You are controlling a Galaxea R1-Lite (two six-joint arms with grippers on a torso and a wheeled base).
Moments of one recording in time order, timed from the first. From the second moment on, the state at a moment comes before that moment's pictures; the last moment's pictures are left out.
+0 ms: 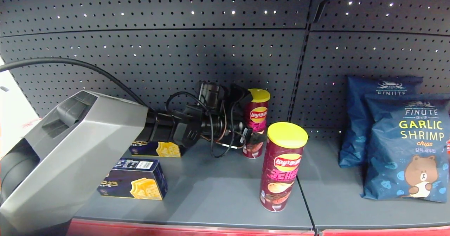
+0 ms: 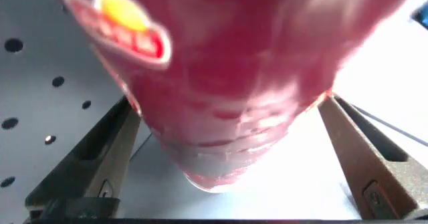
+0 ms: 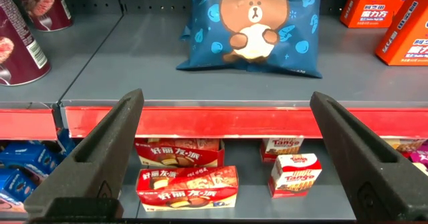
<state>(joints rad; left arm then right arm) -0.52 2.31 -1.65 -0.24 -0.46 0.17 0.00 0.00 -0.05 0.06 -0.04 -0.01</state>
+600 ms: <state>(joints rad) -0.44 1.99 -1.31 -0.24 -0.46 0.16 0.00 0.00 -0.05 0.06 -0.04 -0.01</state>
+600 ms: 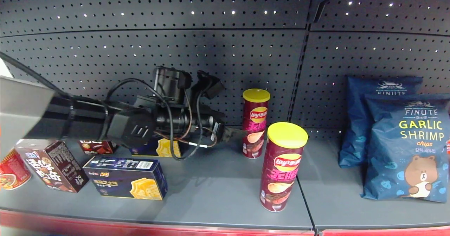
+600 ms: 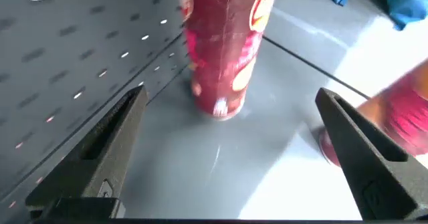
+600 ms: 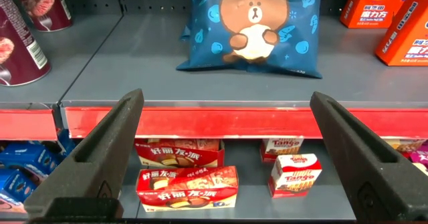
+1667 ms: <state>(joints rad) -0.17 1.09 -0.93 -0.02 -0.09 0.00 0.00 0.00 -0.05 0.06 -0.04 -0.01</state>
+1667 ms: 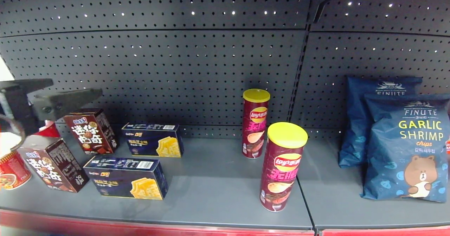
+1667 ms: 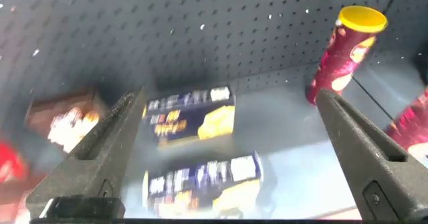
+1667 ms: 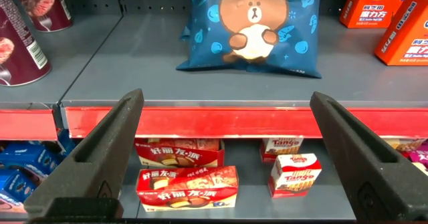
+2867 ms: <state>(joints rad) -0.04 0.20 -0.42 0.25 -0.08 -0.09 0.18 0.72 -0.57 0.01 0.06 -0.09</state>
